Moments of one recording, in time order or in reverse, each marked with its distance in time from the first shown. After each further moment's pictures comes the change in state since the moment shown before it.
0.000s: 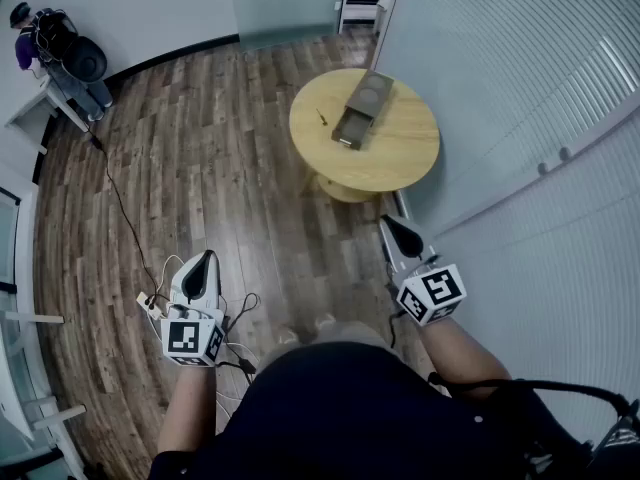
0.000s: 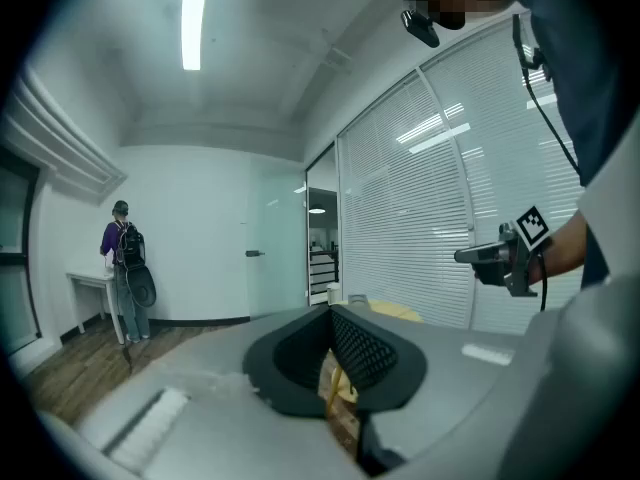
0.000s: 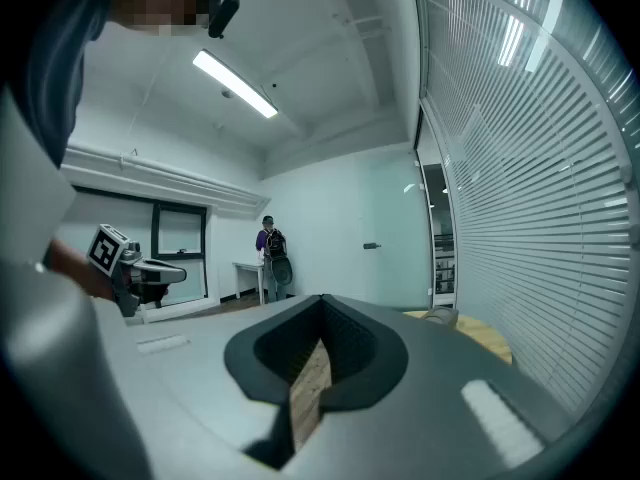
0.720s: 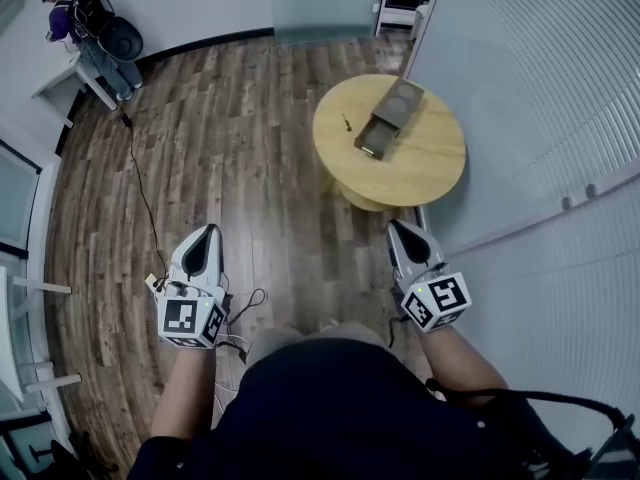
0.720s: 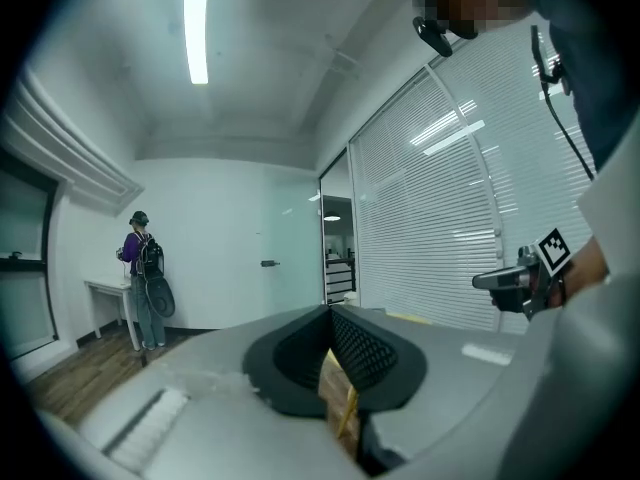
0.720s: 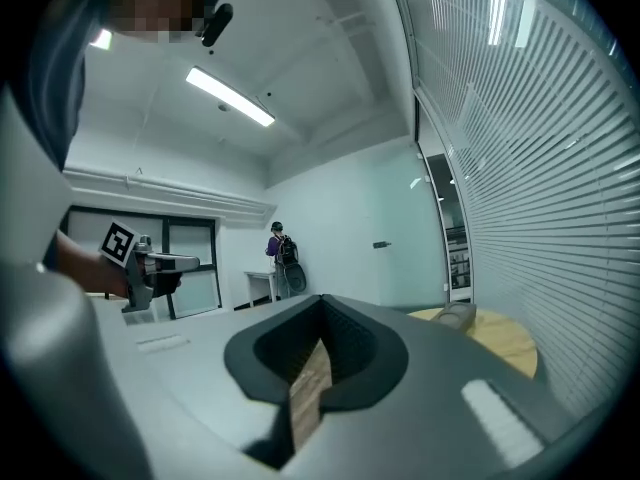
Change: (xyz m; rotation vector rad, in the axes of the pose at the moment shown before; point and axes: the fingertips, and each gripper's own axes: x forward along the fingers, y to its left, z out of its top) left arm 0.038 0.003 0.044 0.001 -0.058 0.085; right arm 0.023 -0.028 -0.003 0.065 -0.021 0.071
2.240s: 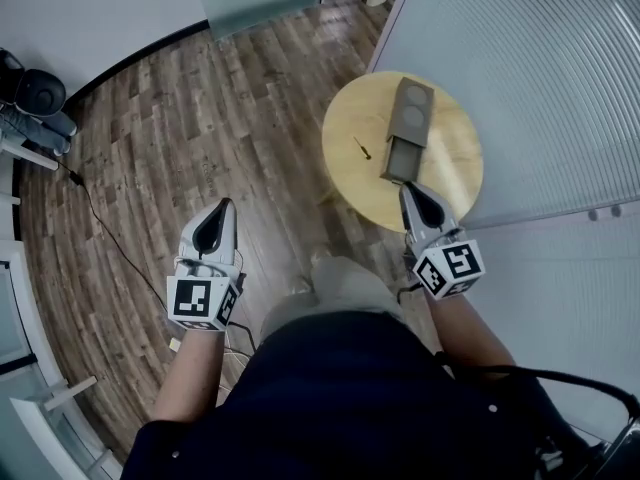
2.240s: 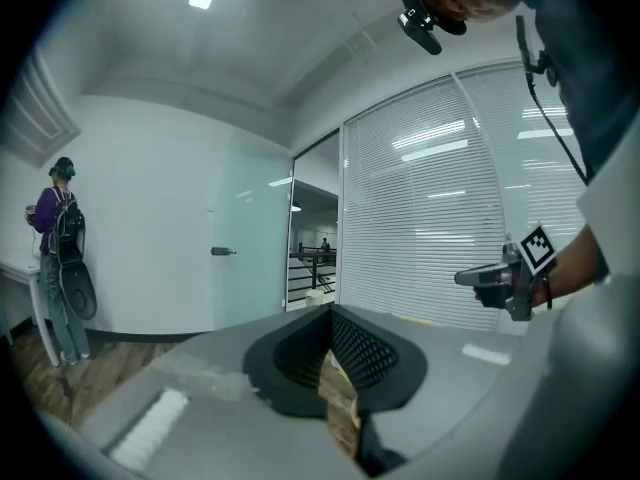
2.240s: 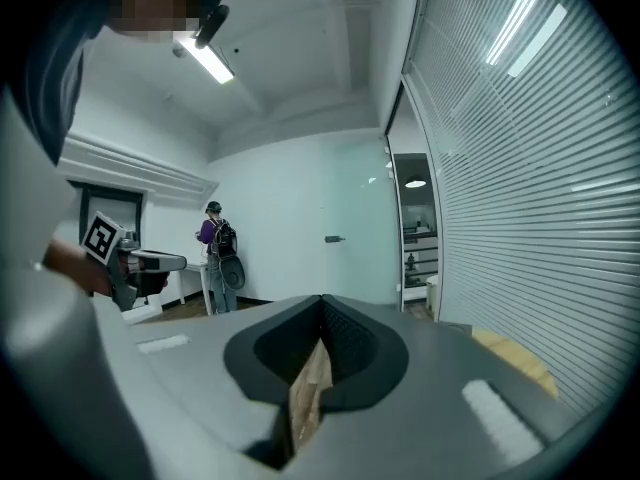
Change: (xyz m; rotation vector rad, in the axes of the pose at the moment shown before) left arm 0.328 0.214 -0.002 -0.024 0.030 -0.344; right arm 0.319 -0.083 0.032 -0.010 0.050 -0.333
